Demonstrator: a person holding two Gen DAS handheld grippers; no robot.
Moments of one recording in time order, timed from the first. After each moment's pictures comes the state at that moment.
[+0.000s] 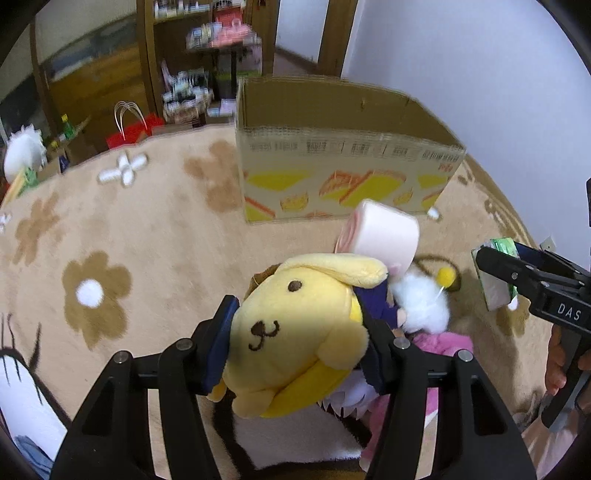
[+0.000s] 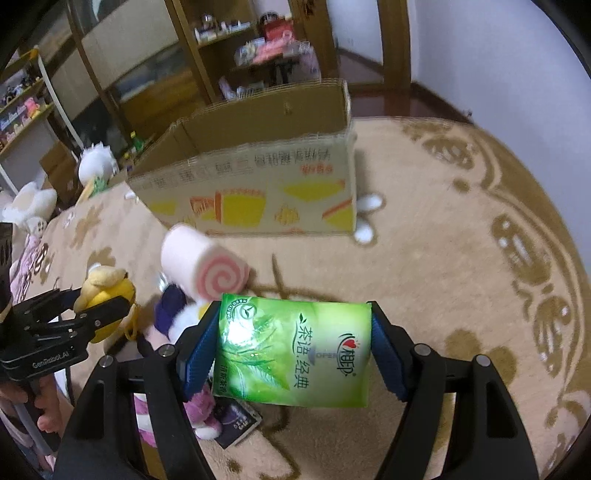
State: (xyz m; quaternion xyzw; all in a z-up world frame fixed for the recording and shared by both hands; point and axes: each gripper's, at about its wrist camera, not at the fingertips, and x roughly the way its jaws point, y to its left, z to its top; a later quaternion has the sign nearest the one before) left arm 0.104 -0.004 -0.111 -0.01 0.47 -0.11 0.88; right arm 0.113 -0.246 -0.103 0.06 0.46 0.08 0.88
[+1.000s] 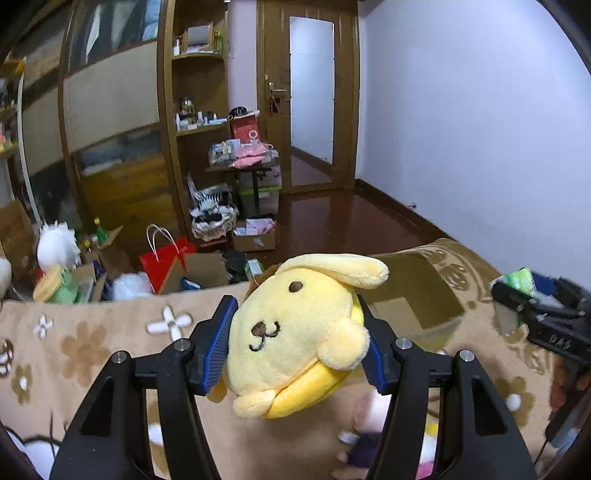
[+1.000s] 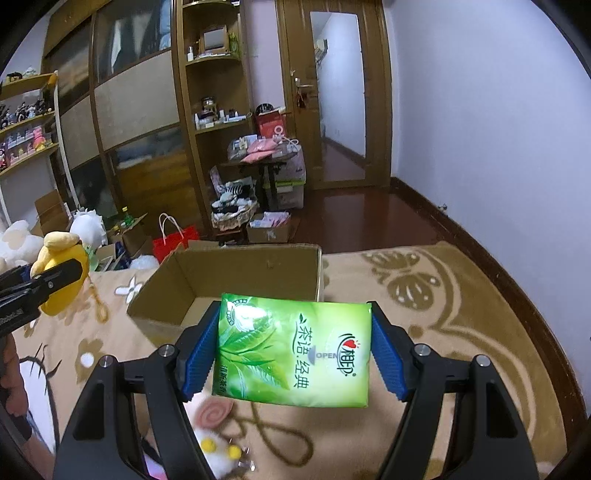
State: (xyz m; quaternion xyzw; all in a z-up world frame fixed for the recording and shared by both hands) left arm 0.154 -0.004 0.006 0.03 0.28 -0.07 0.96; right arm 0.146 -0.255 -0.008 0.03 0.29 0.04 0.95
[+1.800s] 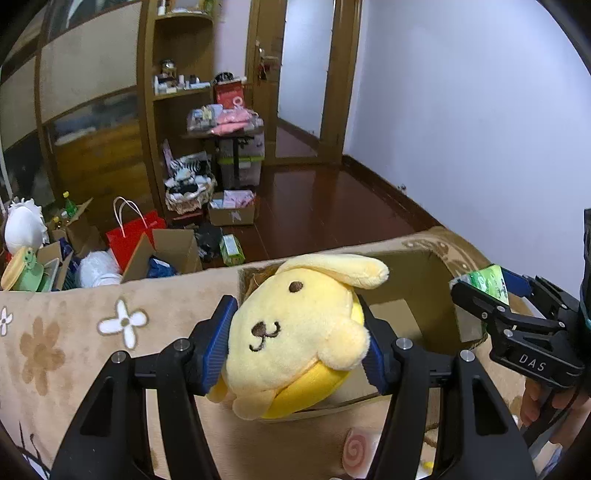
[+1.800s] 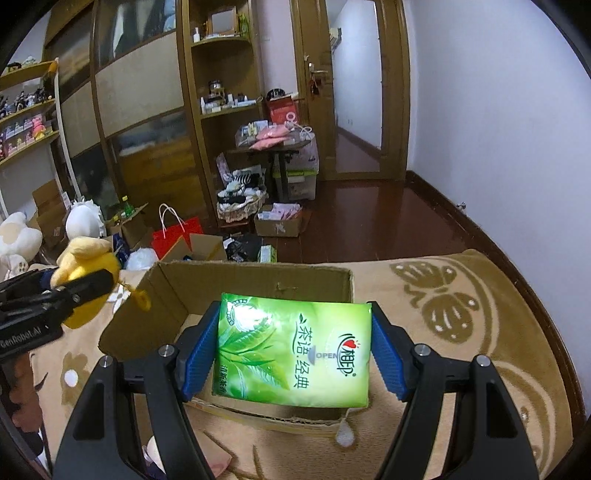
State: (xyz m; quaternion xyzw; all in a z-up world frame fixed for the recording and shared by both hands) left arm 0.244 -0.017 -0.041 0.00 0.35 -0.11 0.93; right arm 0.226 -0.234 -0.038 0.02 0.32 0.07 0.94
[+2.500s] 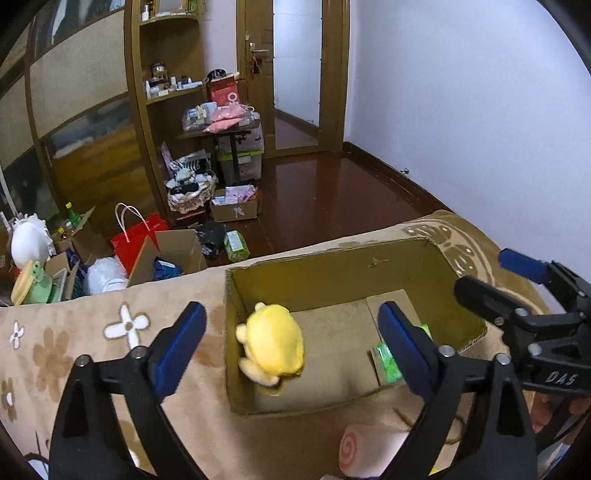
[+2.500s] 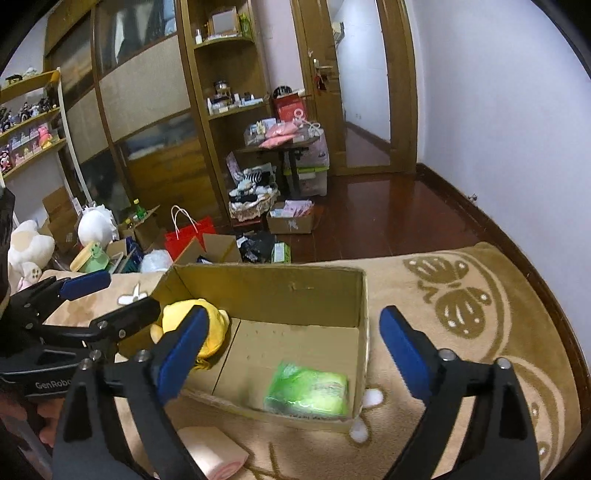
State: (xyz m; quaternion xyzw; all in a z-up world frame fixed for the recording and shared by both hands) left arm 0.238 -0.041 -0.032 0.04 0.36 -0.09 0.93; right arm 0.225 -0.237 -0.028 0.04 0.33 0.09 0.94
